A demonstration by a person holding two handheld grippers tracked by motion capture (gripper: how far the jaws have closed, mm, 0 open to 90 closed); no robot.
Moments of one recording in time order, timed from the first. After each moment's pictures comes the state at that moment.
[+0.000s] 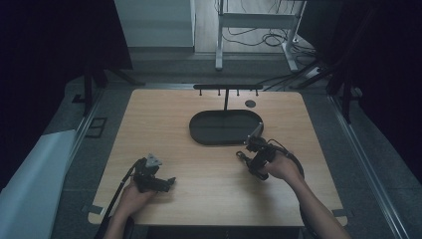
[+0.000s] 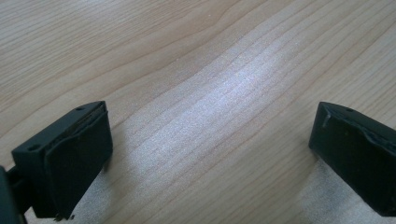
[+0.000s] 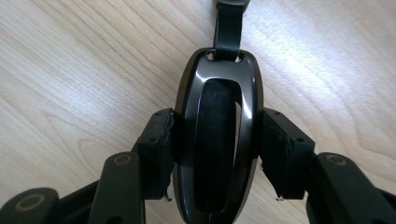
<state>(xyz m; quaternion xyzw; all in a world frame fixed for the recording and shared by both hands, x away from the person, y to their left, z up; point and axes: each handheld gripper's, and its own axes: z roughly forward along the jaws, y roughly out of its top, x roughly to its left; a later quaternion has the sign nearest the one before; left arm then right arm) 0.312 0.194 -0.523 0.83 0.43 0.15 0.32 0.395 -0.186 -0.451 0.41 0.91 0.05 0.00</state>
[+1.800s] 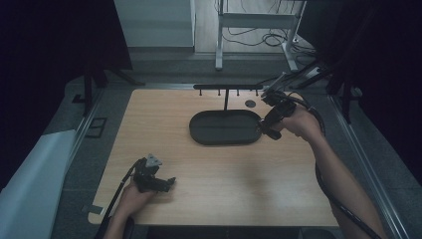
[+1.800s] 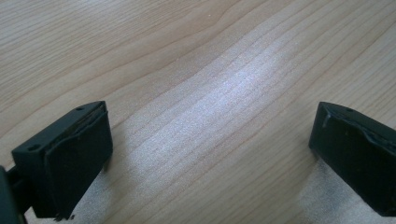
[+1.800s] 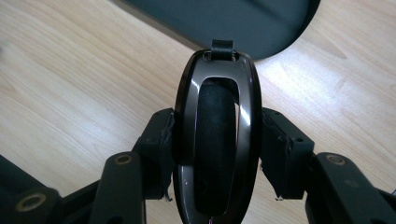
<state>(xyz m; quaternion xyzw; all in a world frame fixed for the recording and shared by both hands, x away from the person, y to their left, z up) 0.312 0.194 -0.523 0.83 0.43 0.15 0.32 0.458 -0.213 -0.319 0.46 0.88 0.11 0.01</state>
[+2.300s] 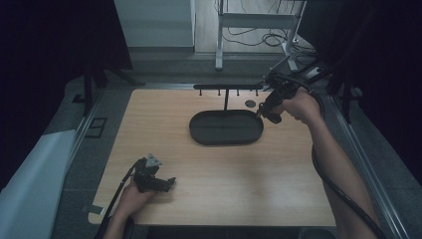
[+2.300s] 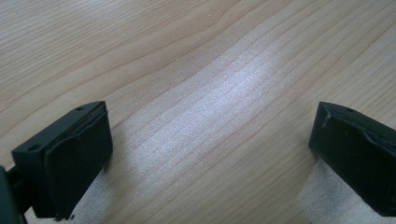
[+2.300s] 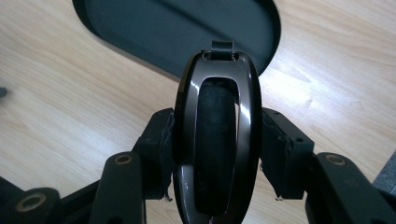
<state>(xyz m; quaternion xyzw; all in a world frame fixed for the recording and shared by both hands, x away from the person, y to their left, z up) 0.312 0.194 -0.523 0.83 0.43 0.15 0.32 0.489 -0.213 -0.285 0.50 0.86 0.12 0.03</state>
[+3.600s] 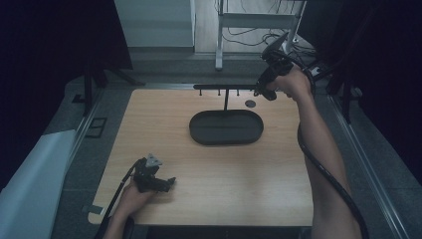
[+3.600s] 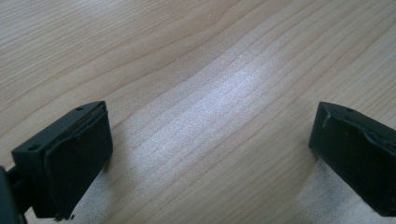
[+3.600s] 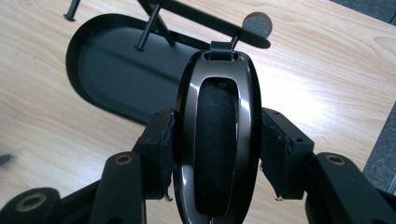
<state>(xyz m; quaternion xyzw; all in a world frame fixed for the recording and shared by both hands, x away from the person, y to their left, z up) 0.312 0.194 -0.523 0.83 0.43 0.15 0.32 0.539 -0.201 -0.255 0.54 0.83 0.14 0.07</state>
